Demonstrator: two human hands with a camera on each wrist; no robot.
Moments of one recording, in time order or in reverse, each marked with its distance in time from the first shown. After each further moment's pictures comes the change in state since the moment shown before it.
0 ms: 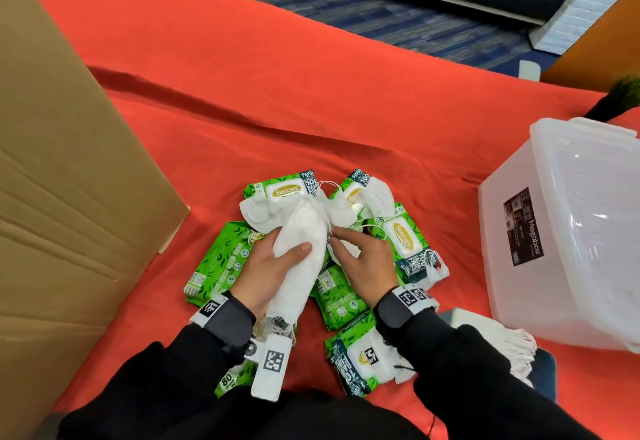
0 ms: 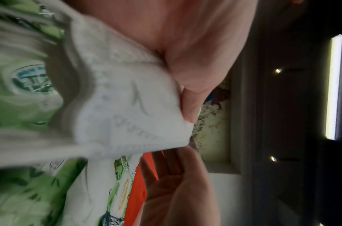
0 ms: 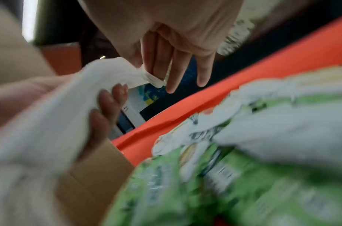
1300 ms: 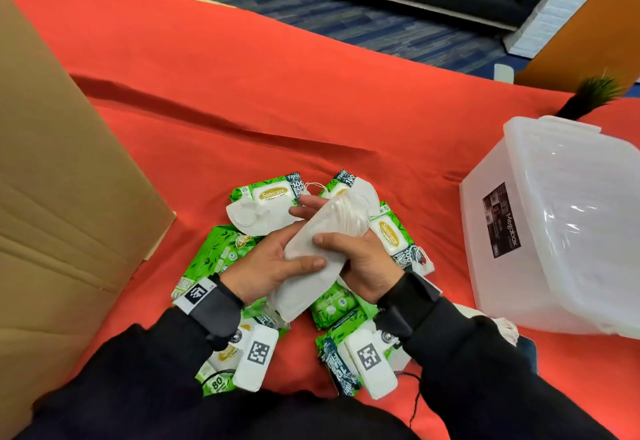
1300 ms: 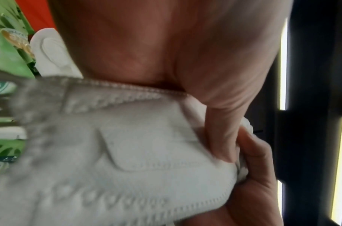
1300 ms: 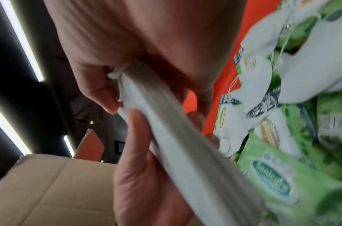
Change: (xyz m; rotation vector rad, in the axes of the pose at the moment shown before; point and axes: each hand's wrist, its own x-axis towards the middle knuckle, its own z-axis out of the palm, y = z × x) left_hand -0.010 0.040 0.016 0.053 -0.501 0.063; right_hand 0.003 -0.065 -0.035 1.117 -0.393 0.346
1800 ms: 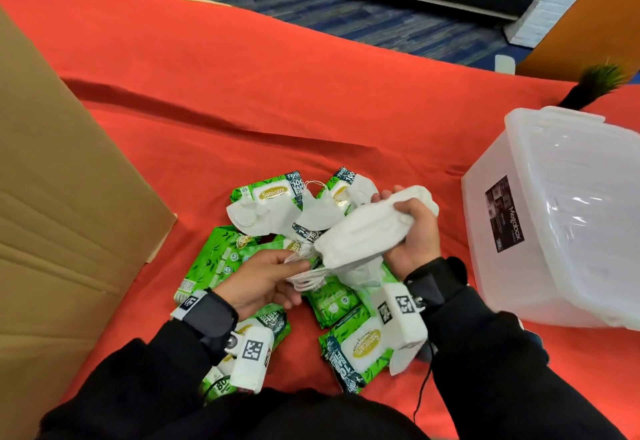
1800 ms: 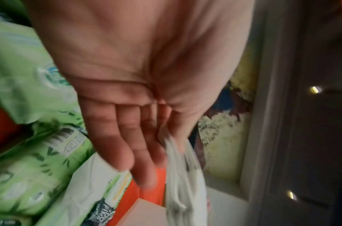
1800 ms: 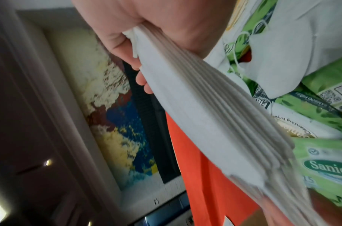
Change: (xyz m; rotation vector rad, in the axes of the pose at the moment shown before) left_hand -0.002 -0.040 -0.023 -0.100 0.127 -0.385; right_hand 0.012 -0.028 -0.059 0.605 0.571 -0.124
